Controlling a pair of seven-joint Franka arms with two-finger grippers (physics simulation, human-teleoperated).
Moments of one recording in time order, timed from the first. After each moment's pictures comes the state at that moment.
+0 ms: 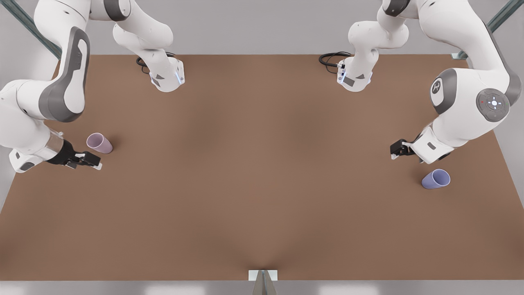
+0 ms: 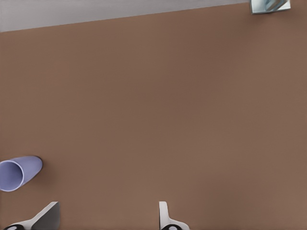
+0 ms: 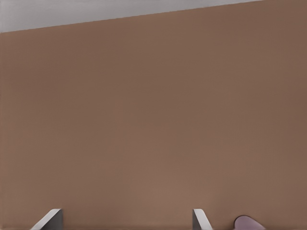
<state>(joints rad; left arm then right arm) -0.08 0.23 0.00 -1.40 -0.02 1.62 0.06 -0.04 0.24 -0.08 -1.47 0.12 1.73 -0.06</state>
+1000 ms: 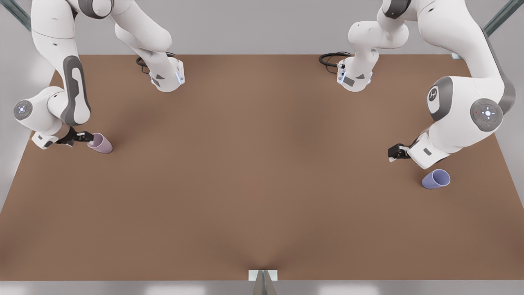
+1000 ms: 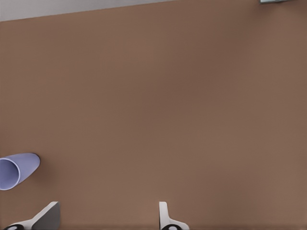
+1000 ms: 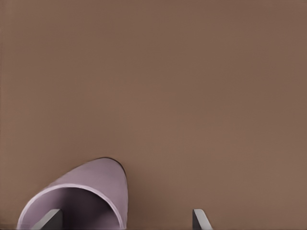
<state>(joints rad) -0.08 0.25 0.00 -1.42 -0.02 1.62 0.06 -0.34 0.18 -0.22 -2.29 -0.03 2.44 -0.68</state>
